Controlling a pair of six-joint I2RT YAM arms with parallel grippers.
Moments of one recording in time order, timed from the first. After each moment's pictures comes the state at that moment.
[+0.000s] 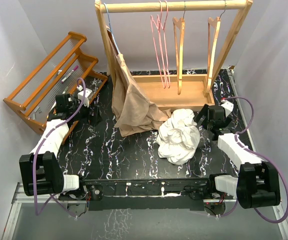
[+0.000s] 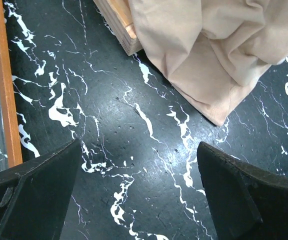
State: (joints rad) left arm 0.09 1.31 0.88 -0.35 0.58 0.32; right arm 0.07 1.18 0.59 -0.09 0.30 0.53
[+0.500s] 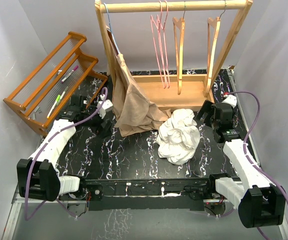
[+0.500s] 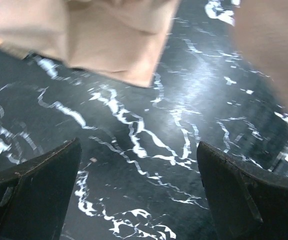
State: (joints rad) left arm -0.10 1.28 0.94 -0.67 0.62 0.61; right arm 0.07 0.97 0.66 -0.22 0.20 0.41
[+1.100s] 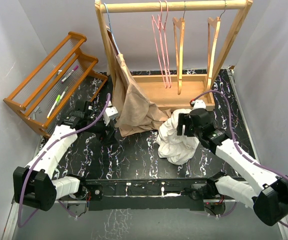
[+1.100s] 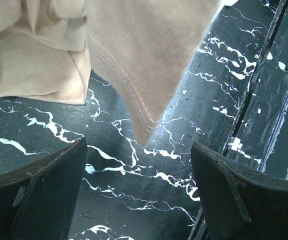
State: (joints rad) left arm -0.25 1.18 0.92 -0.78 0.75 0.62; right arm 0.42 0.98 0.70 -0.41 0.17 0.36
